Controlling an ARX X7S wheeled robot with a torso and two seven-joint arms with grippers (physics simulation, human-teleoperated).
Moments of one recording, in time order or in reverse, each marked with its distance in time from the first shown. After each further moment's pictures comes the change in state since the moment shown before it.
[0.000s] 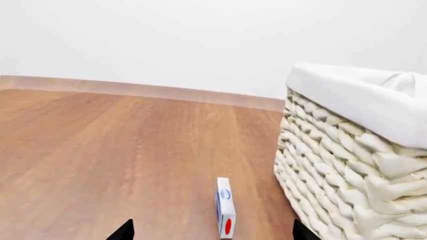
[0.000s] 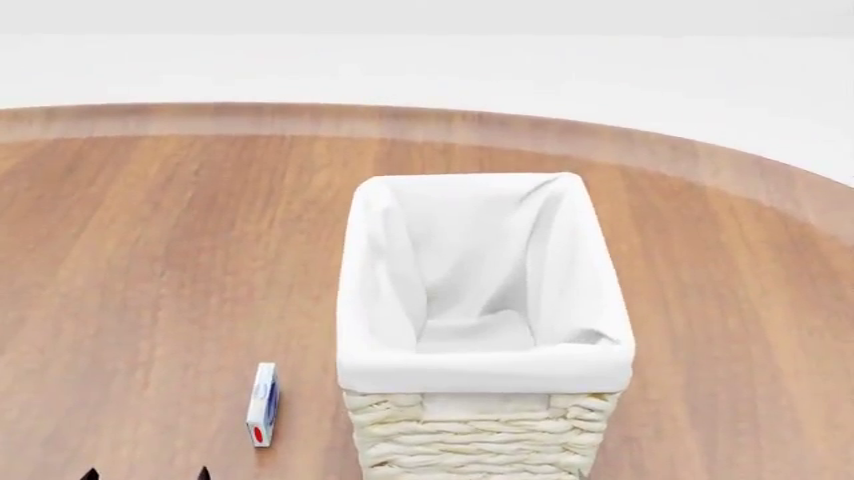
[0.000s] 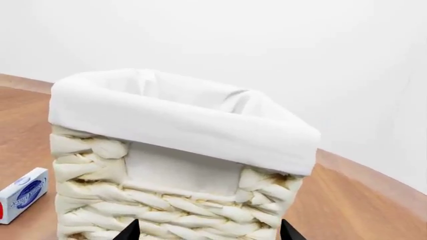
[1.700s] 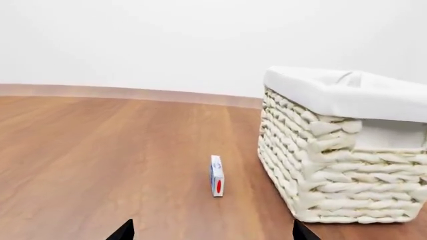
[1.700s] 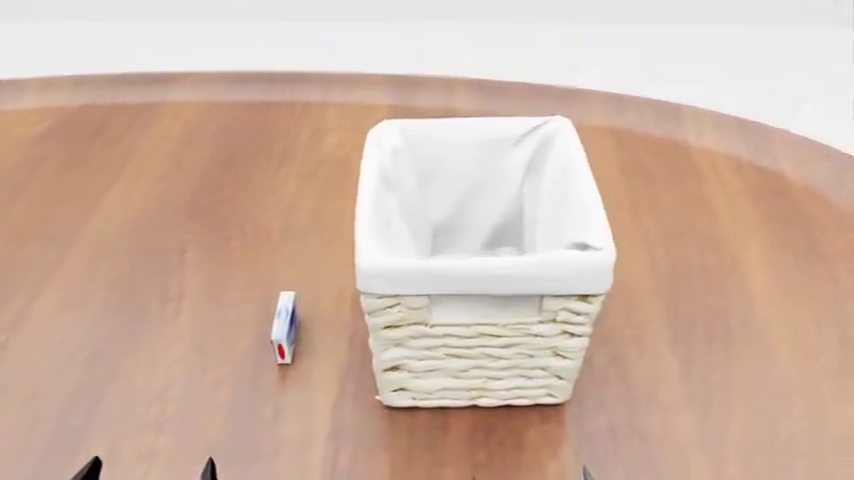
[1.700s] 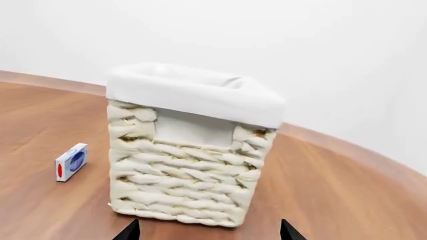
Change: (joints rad) left arm 0.011 0.026 -0.028 0.067 0.058 -0.043 0.014; right arm 0.004 -0.038 0.069 0.002 0.011 0.023 -0.076
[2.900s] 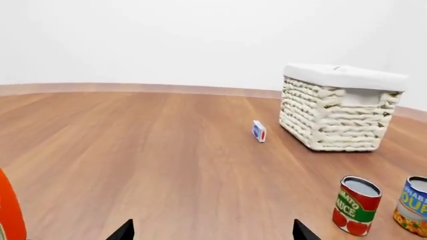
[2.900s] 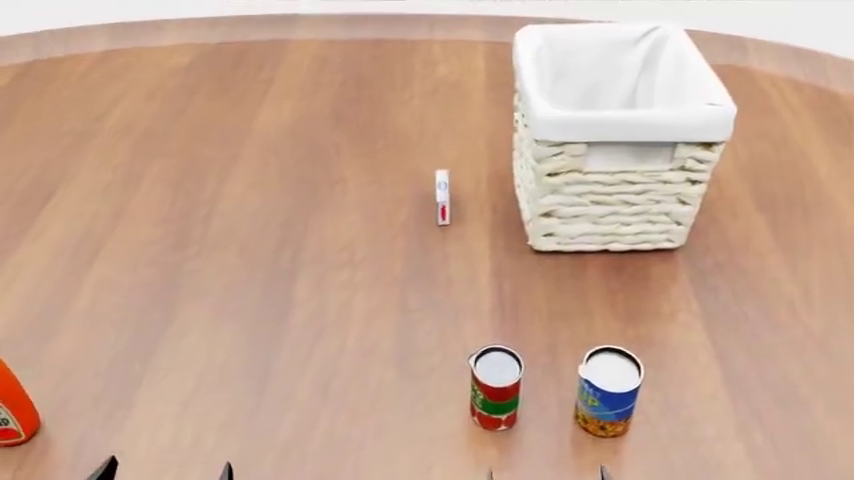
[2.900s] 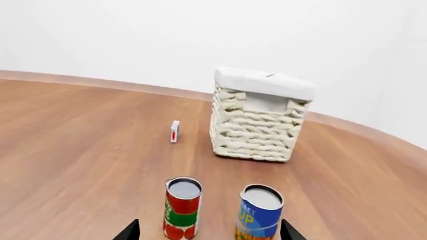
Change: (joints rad) left arm 0.029 0.037 -0.013 0.062 0.060 -0.033 0.029; right arm -0.006 -0.043 0.082 -0.012 -0.011 0.016 -0.044
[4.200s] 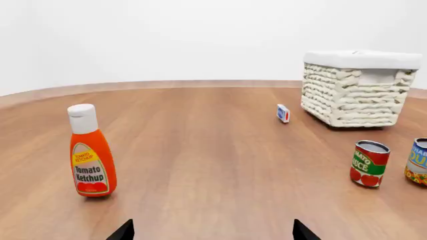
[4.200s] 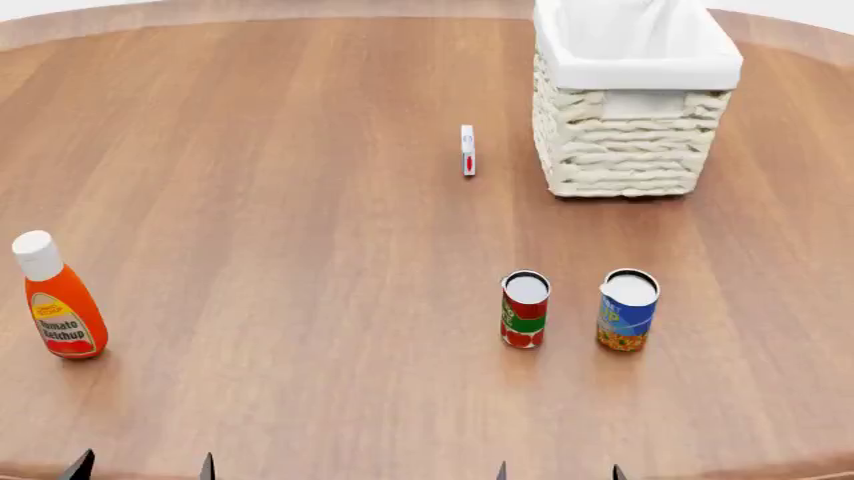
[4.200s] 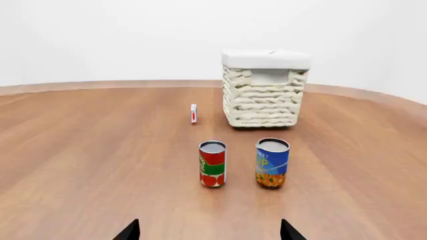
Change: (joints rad) left arm -0.001 0.132 -0.180 0.043 0.191 -0.093 0.102; right arm -0.014 -0.105 0.172 -0.095 0.037 0.124 -0.176
